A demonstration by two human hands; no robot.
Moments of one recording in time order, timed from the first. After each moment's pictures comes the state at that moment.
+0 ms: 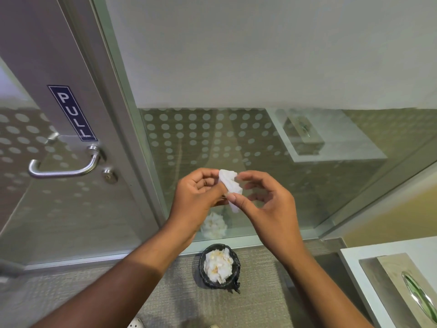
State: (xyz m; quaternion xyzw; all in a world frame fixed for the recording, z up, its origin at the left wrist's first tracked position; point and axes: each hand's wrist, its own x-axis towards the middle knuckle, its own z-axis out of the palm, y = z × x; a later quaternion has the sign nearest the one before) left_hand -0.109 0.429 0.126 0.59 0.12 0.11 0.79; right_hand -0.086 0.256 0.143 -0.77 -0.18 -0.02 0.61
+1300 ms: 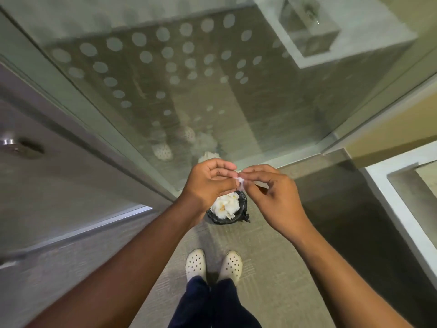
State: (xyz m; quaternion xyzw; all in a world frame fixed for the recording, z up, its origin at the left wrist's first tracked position) left_hand -0.065 0.427 -0.060 0.64 0.17 -0.18 0.73; right_hand -0.078 0.245 -0.049 -0.85 -0.04 0.04 0.52
